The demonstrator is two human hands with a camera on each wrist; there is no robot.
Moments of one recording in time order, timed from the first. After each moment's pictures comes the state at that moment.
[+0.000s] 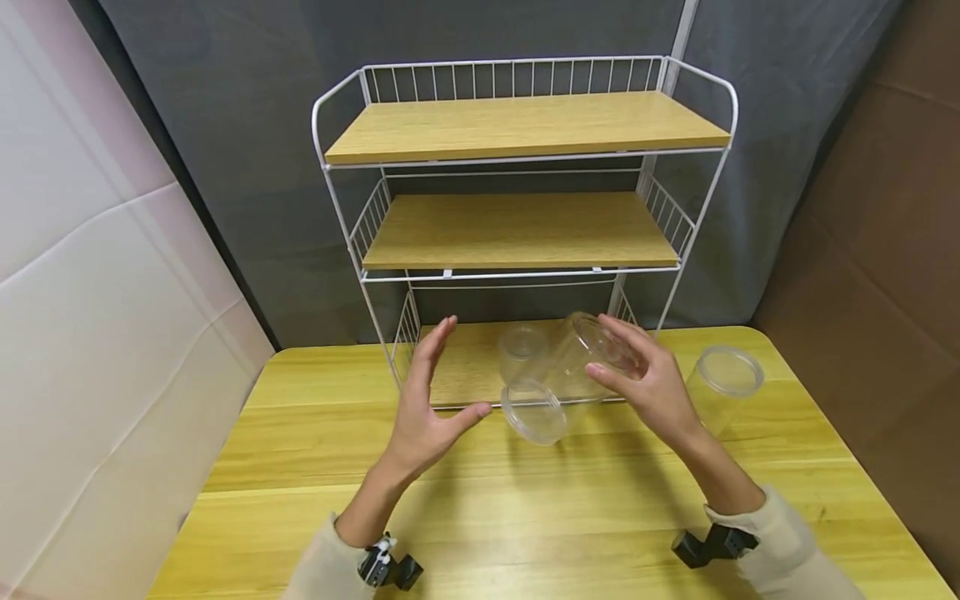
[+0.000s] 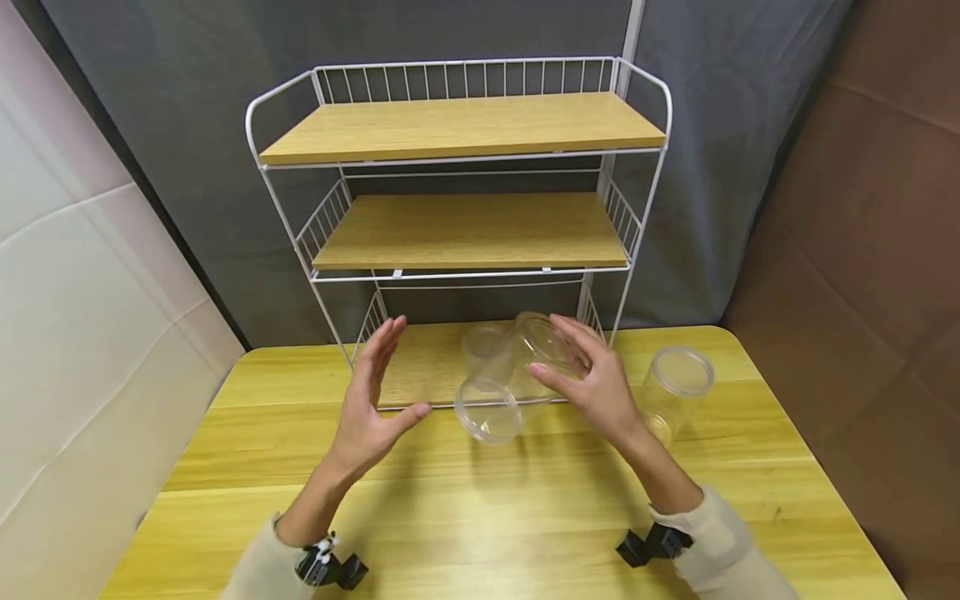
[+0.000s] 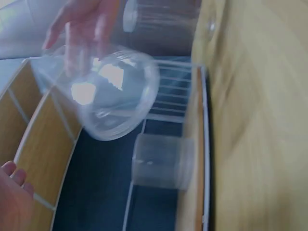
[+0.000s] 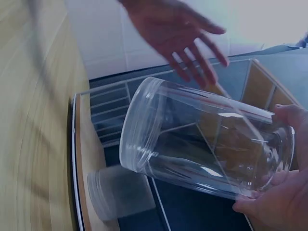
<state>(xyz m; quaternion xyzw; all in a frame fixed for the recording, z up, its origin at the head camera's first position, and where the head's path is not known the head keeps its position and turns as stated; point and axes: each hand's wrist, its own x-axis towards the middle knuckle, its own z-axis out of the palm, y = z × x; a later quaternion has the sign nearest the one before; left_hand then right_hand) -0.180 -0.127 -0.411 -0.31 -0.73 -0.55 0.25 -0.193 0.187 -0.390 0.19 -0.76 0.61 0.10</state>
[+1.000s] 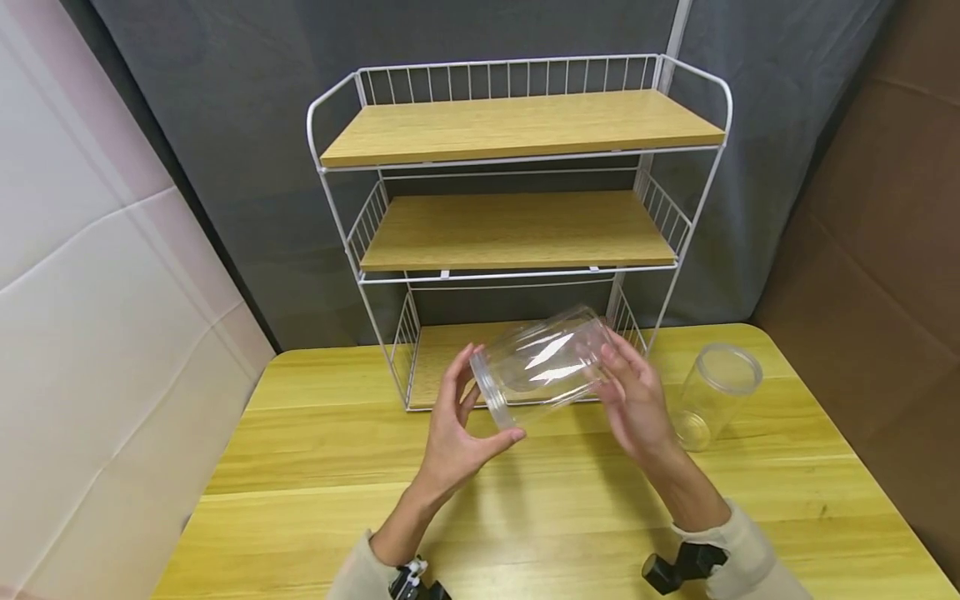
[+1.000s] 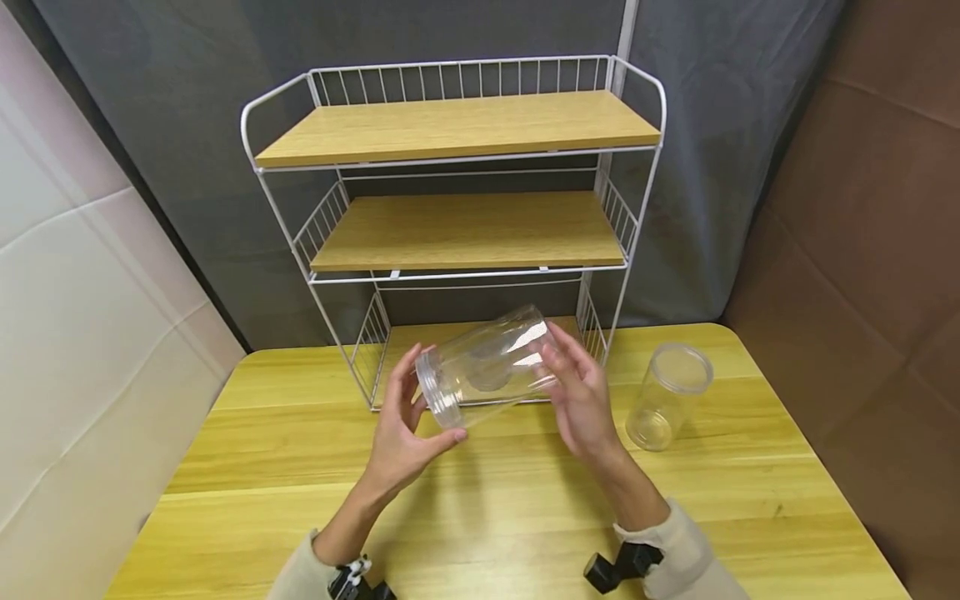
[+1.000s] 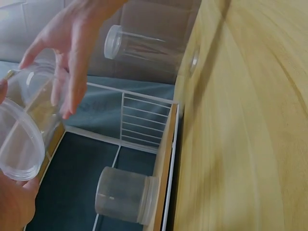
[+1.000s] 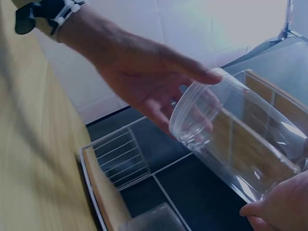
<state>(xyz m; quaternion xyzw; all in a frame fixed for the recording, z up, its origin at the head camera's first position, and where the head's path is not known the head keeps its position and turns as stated) -0.167 -0.093 -0.441 -0.28 -0.68 -0.66 0.17 -0.179 0.151 -0.398 0.10 -0.51 0.86 0.03</state>
